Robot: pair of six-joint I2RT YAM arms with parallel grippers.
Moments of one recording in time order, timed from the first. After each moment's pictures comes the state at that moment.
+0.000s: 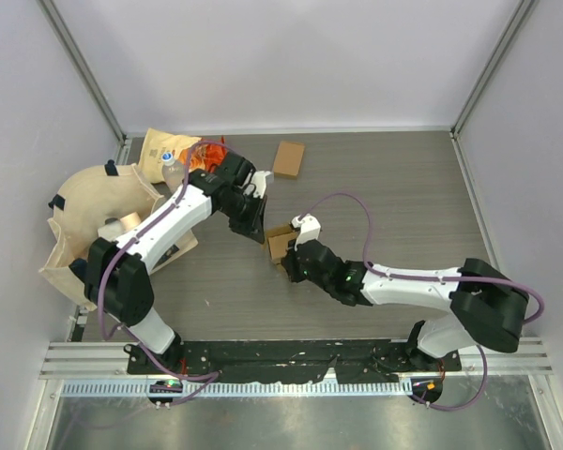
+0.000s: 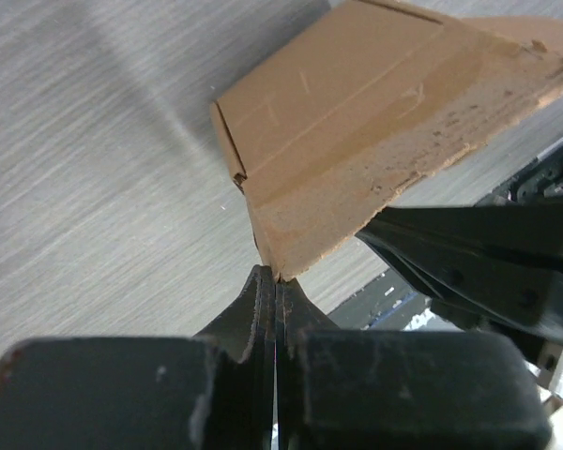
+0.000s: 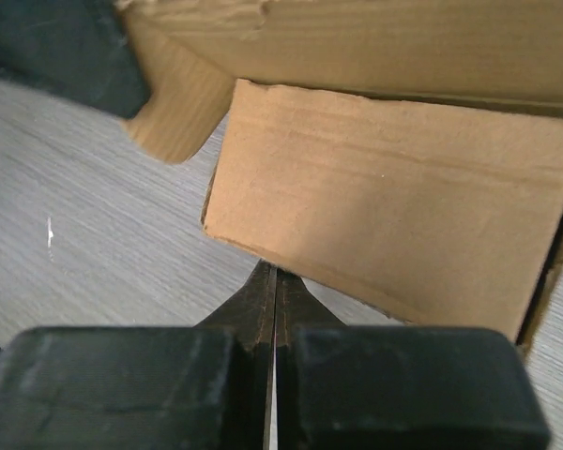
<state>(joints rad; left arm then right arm) -0.52 1.62 1.39 -0.90 0.37 -0.21 1.05 1.39 0.68 0.17 0.32 0.53</state>
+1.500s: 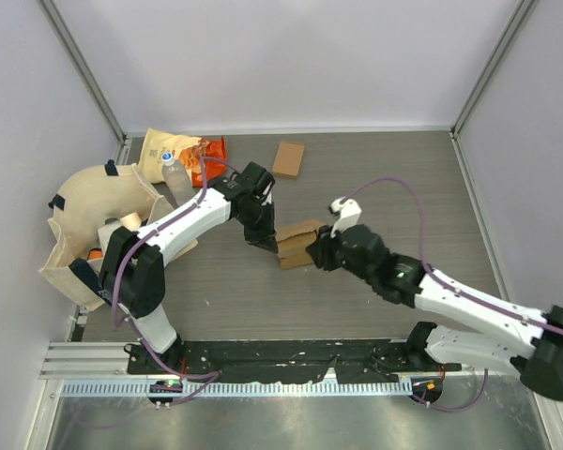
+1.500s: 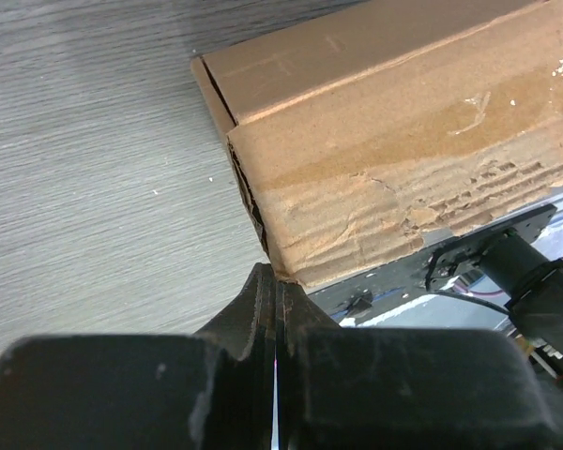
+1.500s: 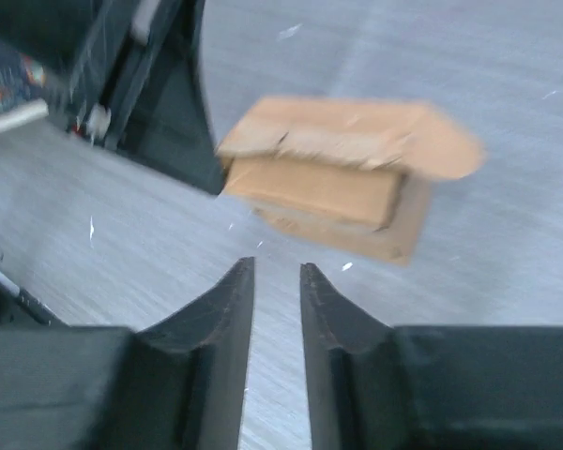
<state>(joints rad) -0.61 1.71 1.39 -0.88 0.29 -0.67 0.96 1.05 0.69 -0.12 0.25 0.48</state>
